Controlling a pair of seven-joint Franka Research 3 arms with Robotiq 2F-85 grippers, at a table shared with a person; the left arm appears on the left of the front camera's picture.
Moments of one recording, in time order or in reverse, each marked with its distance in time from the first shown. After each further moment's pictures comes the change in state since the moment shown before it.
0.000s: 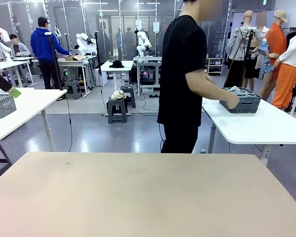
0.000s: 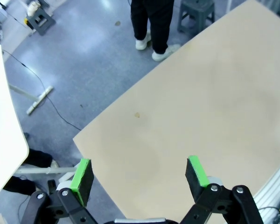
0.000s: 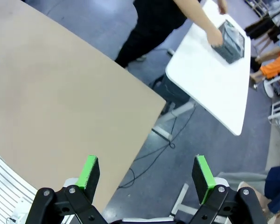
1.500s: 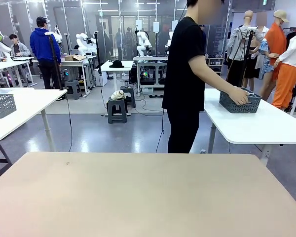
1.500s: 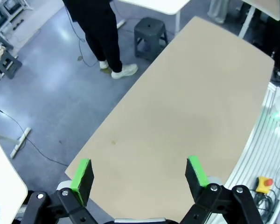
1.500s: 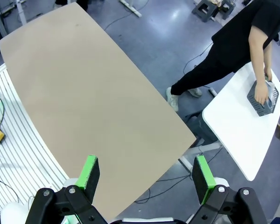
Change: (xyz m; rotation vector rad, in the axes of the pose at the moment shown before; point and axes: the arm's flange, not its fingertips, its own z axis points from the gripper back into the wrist) left arm 0.063 0.019 0.114 -0.225 -0.133 -0.122; right arm 0.068 0.000 0.101 0.269 -0.110 0.151
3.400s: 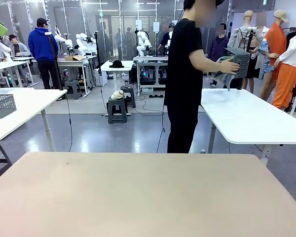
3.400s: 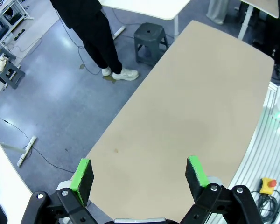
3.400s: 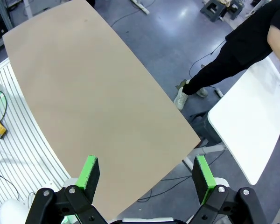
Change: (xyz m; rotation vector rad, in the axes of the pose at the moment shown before) left arm 0.020 -0.018 0.001 0.016 -0.016 -0.053; right arm 0.005 -0.004 -0.017 0.035 0.019 0.021
